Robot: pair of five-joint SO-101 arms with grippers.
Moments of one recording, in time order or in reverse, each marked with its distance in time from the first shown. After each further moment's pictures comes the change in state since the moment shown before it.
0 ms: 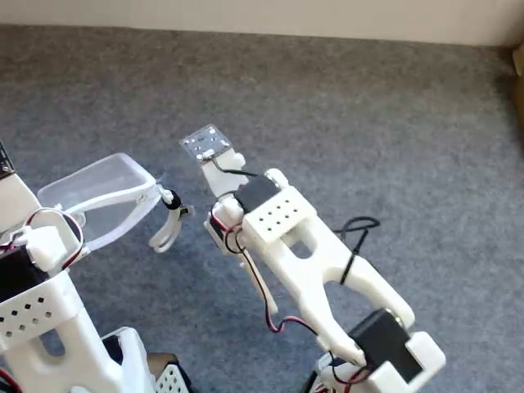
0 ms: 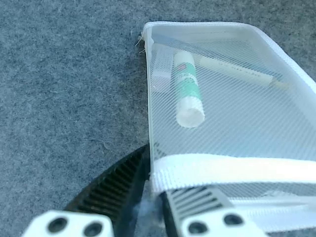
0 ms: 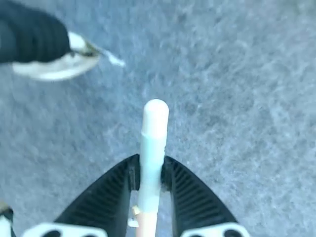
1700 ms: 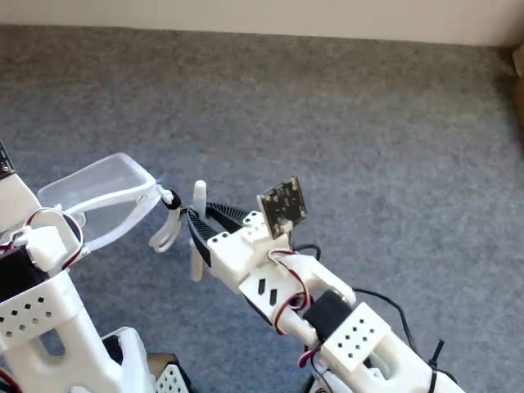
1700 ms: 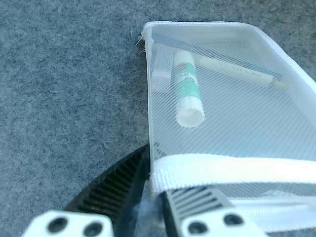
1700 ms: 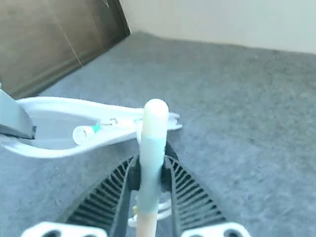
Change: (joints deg) left arm 0.0 0.0 0.0 0.0 0.0; right arm -6.4 -54.5 51.6 -55.3 -14.0
